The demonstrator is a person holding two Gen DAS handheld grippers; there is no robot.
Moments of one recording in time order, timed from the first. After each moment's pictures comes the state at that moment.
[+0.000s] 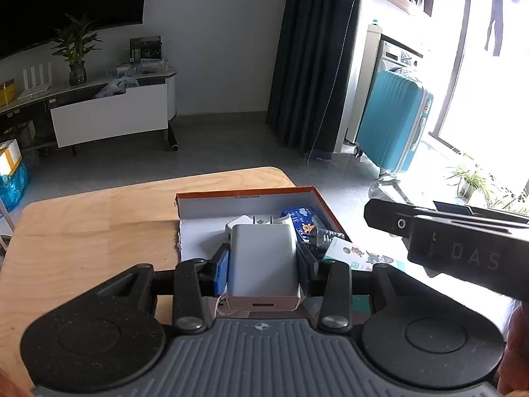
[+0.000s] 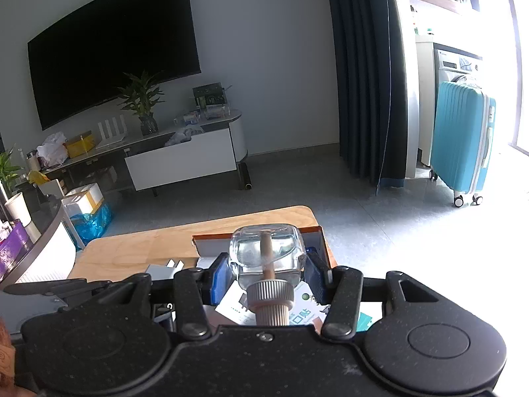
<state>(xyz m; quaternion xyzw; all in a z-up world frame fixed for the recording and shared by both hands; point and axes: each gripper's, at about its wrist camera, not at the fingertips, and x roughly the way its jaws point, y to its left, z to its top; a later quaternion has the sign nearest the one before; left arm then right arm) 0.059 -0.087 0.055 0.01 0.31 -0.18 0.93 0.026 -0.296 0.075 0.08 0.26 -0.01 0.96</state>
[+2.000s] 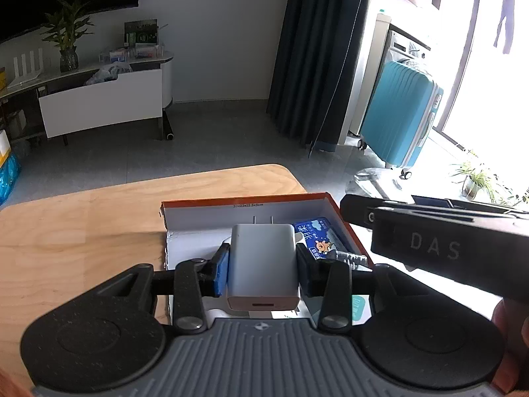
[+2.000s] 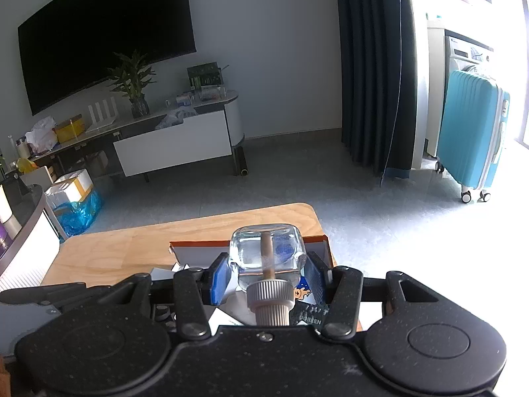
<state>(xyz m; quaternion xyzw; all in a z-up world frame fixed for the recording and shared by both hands) 0.112 -0.107 0.036 0.00 0.34 -0.18 0.92 0.084 -0.302 0.053 0.07 0.29 -0.01 0.95</state>
